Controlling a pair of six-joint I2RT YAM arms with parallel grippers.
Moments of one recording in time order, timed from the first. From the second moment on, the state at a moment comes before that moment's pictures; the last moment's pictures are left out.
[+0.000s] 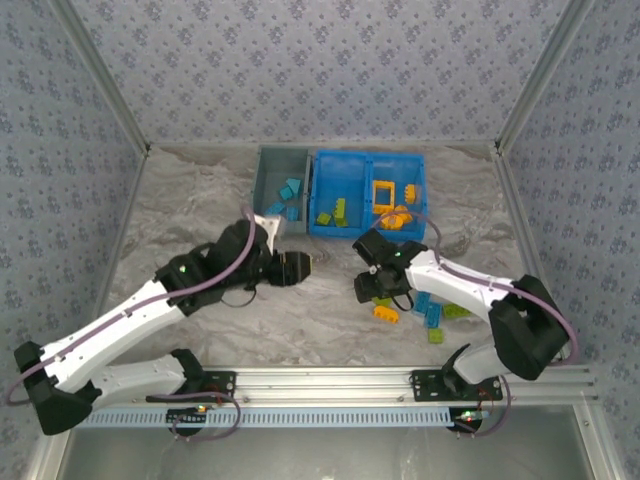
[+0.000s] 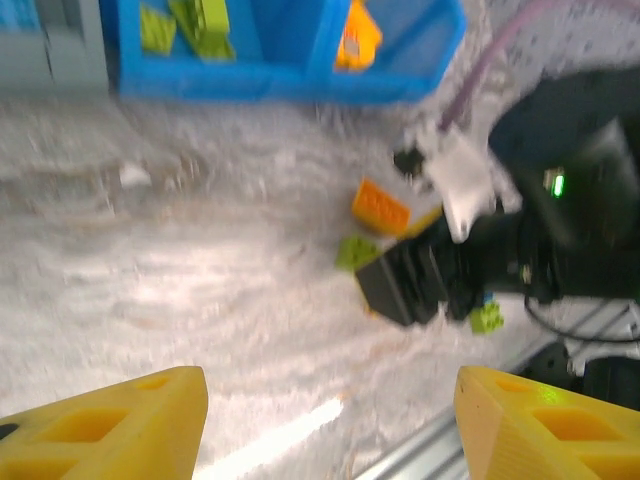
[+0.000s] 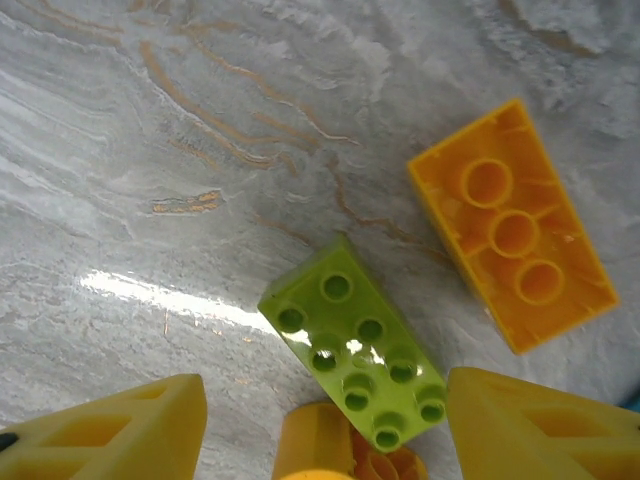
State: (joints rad) left arm -0.93 1.00 1.00 -0.67 0.00 -0.74; right arm 0.72 1.46 0.89 -0.76 0.07 0.44
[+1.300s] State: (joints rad) left arm -0.99 0.93 0.92 -0.61 -0.02 -0.83; right arm 0.77 1.66 1.07 -0.79 0.24 0.33
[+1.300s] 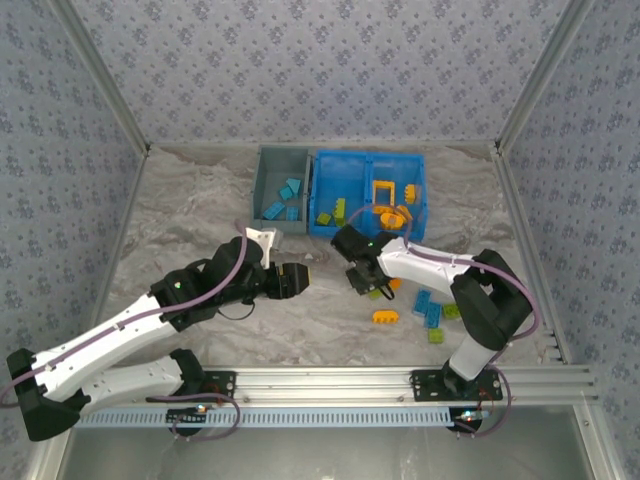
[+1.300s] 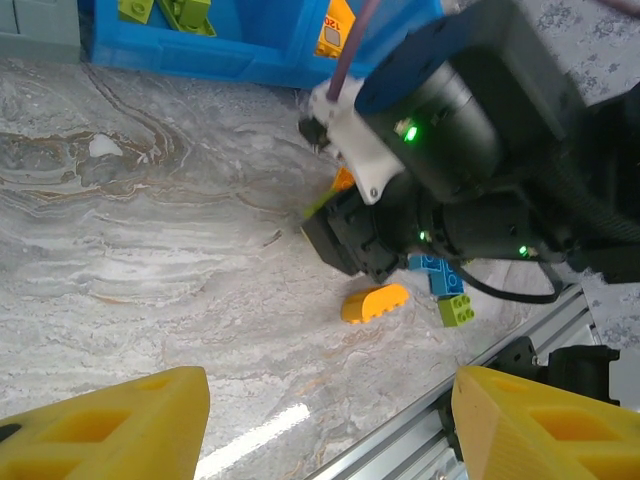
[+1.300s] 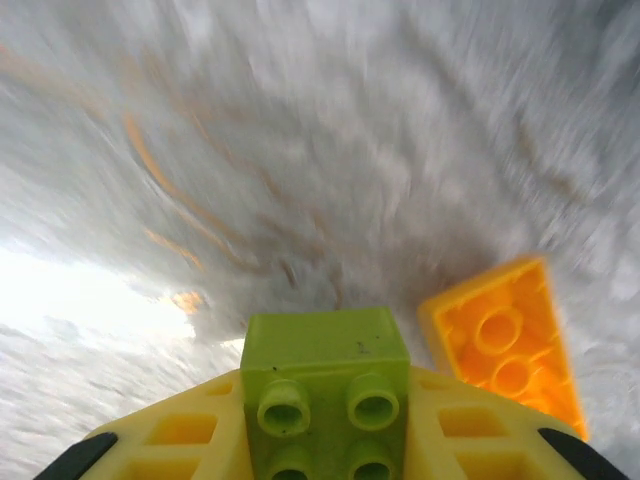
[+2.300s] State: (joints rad) left arm -1.00 0.93 0.92 -0.61 -0.12 -0.86; right arm 0.51 2.37 2.16 -0.83 0.03 0.42
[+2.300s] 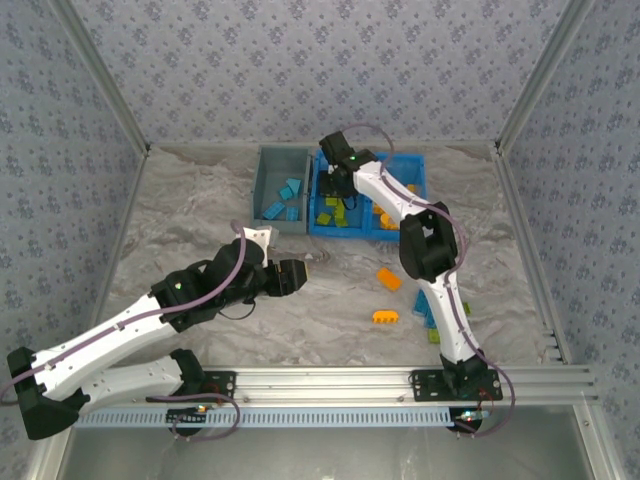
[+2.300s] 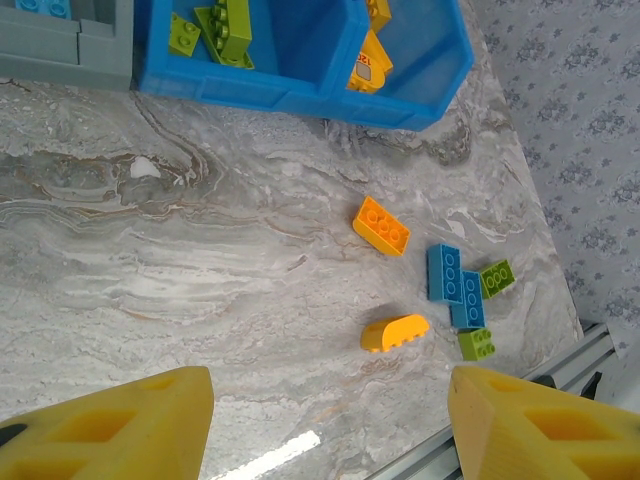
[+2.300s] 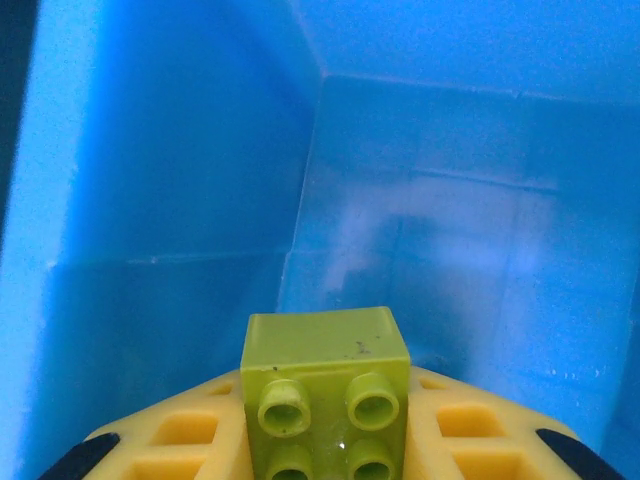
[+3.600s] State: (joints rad) left arm -1.00 0.99 0.92 -0.60 -0.09 -0.86; right arm 0.55 2.31 2.30 -1.02 0.25 0.33
